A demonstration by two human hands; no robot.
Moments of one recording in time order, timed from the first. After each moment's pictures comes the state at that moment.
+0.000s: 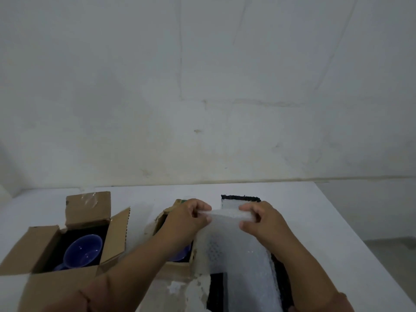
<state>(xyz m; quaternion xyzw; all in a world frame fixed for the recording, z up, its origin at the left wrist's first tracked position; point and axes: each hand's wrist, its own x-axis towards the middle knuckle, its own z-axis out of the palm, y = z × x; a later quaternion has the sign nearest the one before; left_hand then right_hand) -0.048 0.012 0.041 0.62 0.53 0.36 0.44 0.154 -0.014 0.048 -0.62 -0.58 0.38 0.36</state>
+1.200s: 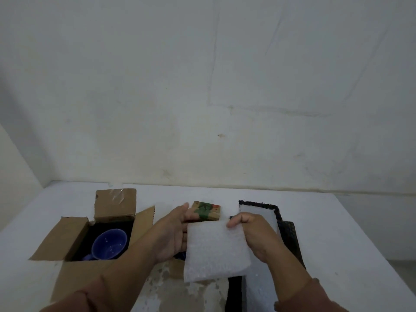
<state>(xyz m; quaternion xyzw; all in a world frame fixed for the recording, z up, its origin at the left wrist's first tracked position) -0.125 0.019 0.020 0.28 0.45 0.35 0.77 0.089 0.019 0.023 -0.59 -0.45 0.57 0.35</state>
